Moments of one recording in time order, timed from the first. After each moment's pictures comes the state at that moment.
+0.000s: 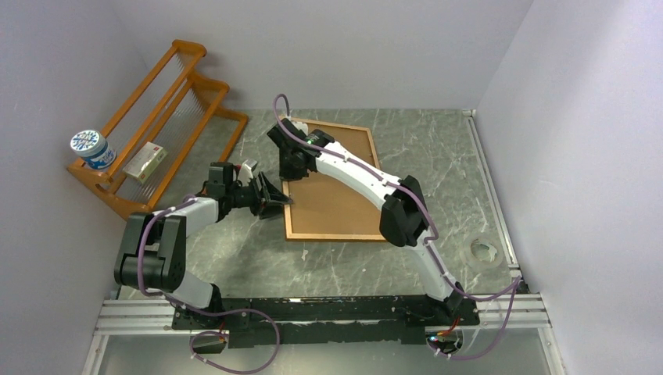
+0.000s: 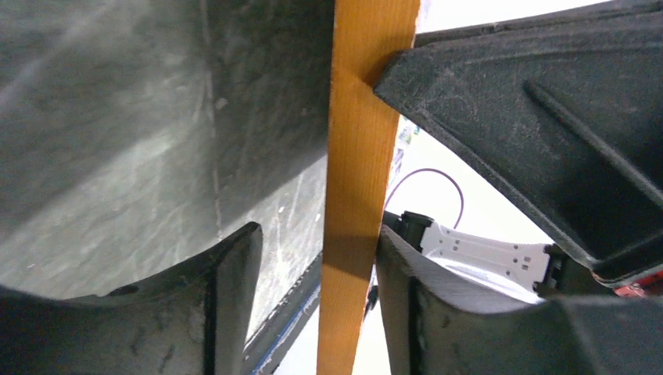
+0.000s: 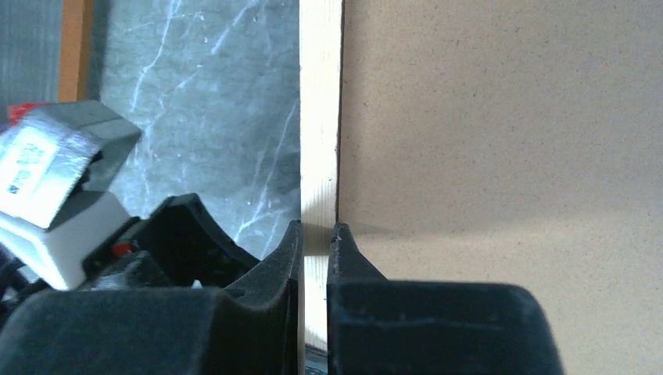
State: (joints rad) left arm -0.11 1.50 0.66 0.08 0.92 -0.84; right arm 0.88 2.27 2.21 -0.92 0.15 0.76
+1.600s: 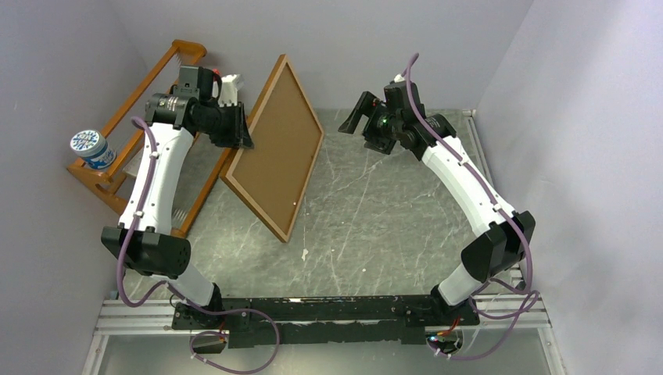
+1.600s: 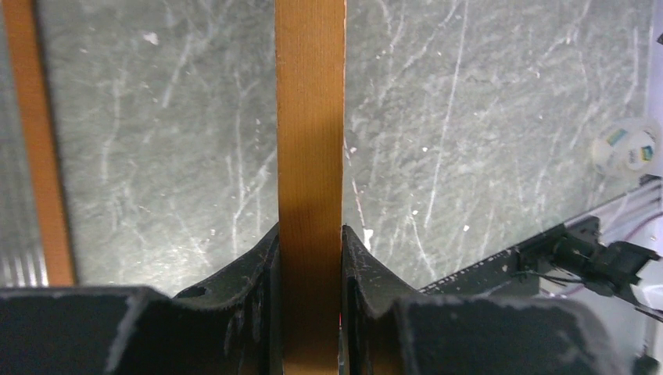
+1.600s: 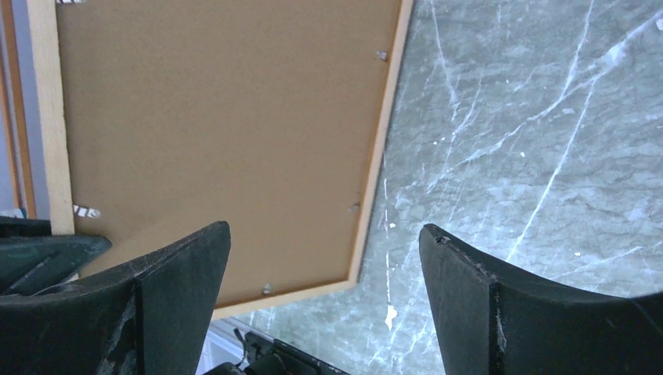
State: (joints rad) left arm -0.14 1.60 1.92 -1.23 0.33 -0.14; right arm 0.45 1.59 1.68 -0.72 -0.11 0.82
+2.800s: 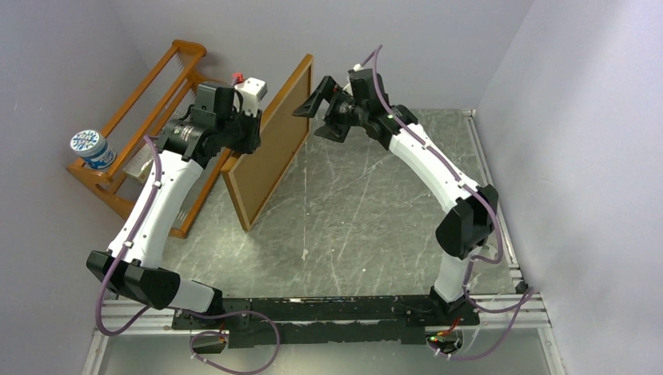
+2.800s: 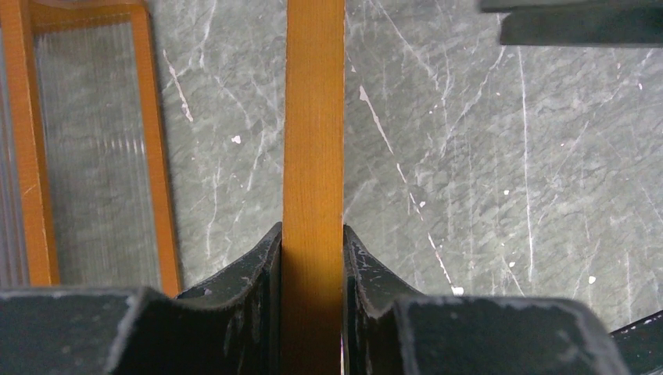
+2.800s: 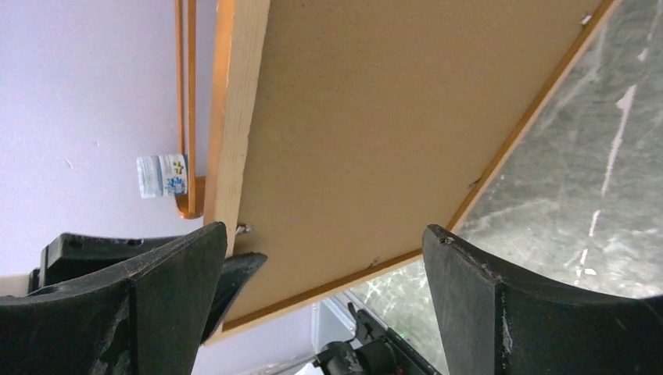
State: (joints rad) left arm -0.34 1.41 1.69 -0.93 0.05 0.04; right arm 0.57 1.84 1.88 -0.48 -0.34 1.03
